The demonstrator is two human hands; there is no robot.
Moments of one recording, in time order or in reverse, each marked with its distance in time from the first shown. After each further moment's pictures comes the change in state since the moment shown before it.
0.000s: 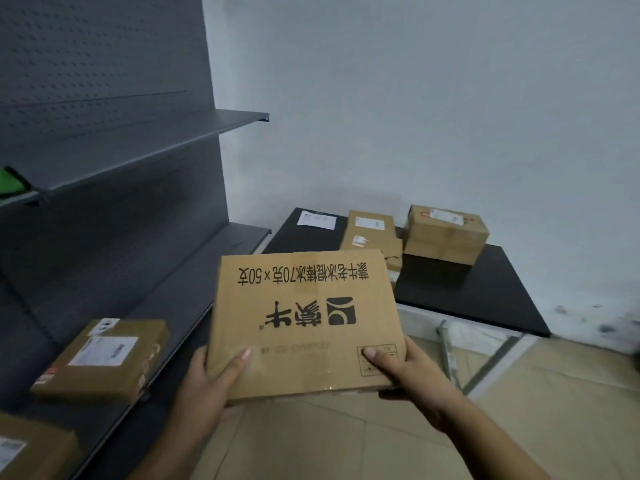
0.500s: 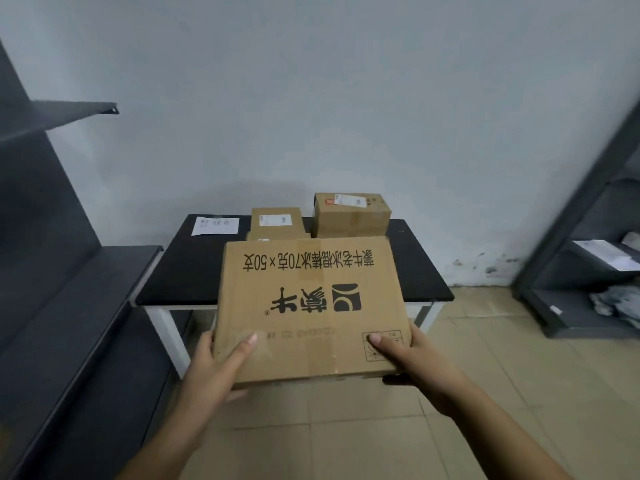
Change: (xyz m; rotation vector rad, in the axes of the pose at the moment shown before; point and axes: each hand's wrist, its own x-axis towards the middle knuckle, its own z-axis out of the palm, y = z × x) left_hand 0.083 0.022 0.214 0.165 -0.376 0.041; right_hand 0.031 0.034 -0.170 0.123 0.285 0.044
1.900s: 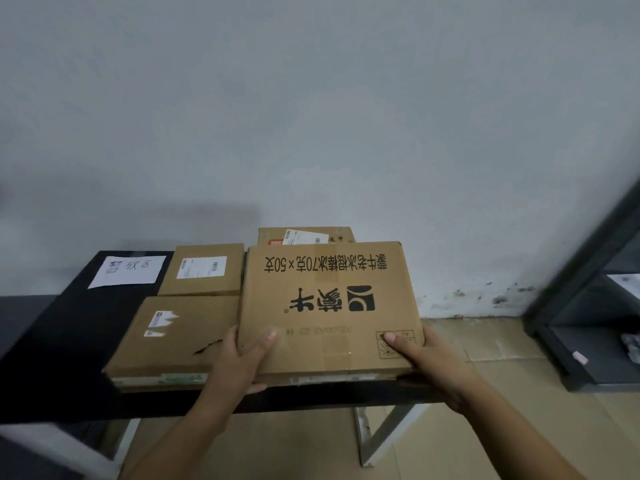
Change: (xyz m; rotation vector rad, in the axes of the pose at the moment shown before) left_hand 0.324 0.087 0.349 0.009 -0.139 -0.040; right_hand 0.363 -0.041 -0.290 0.007 0.026 0.049
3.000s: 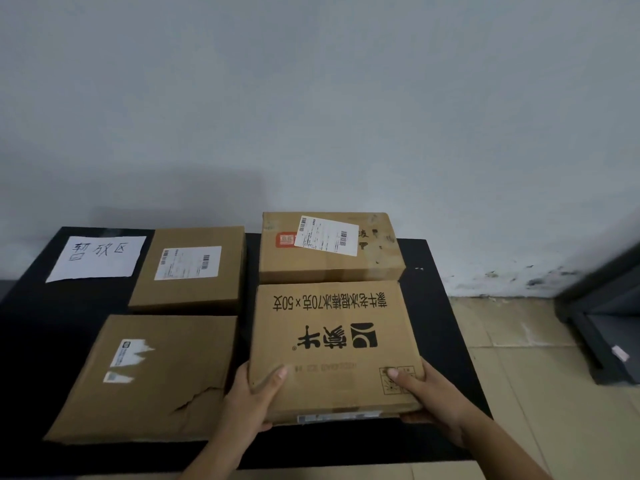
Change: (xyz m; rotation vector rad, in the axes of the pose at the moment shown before) left_hand 0.193 -0.055 0.005 0.059 0.013 -0.422; right_hand 0.225 0.057 0.025 0.014 -0.139 0.454
